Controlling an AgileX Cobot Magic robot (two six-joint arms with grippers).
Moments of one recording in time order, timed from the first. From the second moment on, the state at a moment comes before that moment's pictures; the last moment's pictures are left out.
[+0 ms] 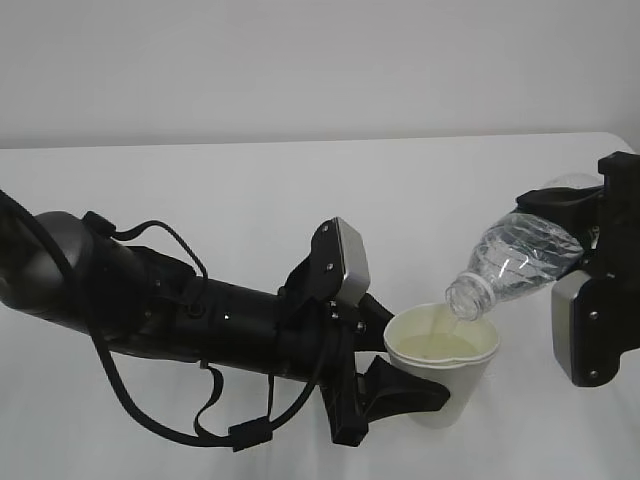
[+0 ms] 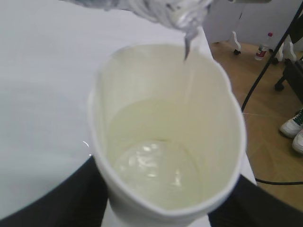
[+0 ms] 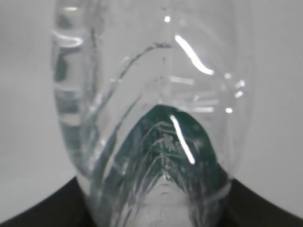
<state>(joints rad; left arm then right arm) -0.69 2.09 -0.95 1.11 -0.94 -0.64 0.08 1.43 -0.38 -0.49 -0.72 -1.43</state>
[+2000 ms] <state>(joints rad) -0.69 2.09 -0.95 1.05 -0.93 -0.64 0.08 1.43 -0.38 -0.42 -0.73 -1.39</state>
